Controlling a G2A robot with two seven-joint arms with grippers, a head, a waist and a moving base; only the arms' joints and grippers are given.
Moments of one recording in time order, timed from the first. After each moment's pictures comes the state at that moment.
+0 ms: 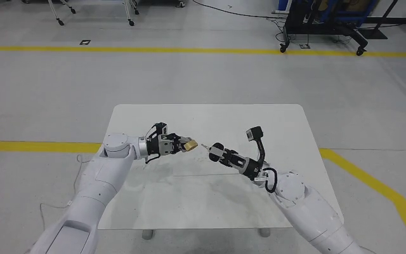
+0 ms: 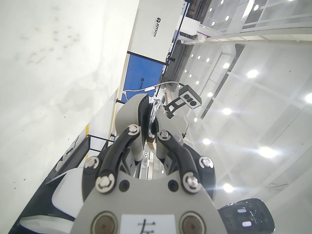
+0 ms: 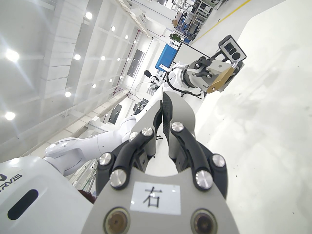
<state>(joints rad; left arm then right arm) 0.83 -1.24 -1.04 -0.83 -0.56 0.10 -1.24 -1.35 -1.10 1.05 -1.61 0.28 -0.45 0.55</state>
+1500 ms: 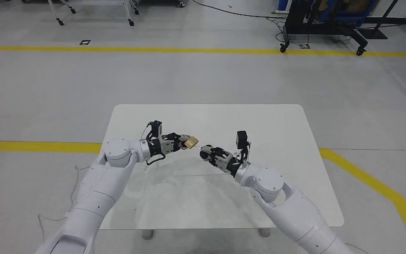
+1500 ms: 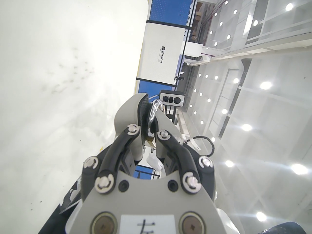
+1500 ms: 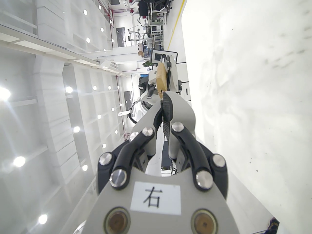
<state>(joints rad) 0.95 -1.20 -1.09 -1.05 -0.44 0.06 -0.99 -1.30 -1.17 0.93 -1.61 0.45 0.13 0.26</state>
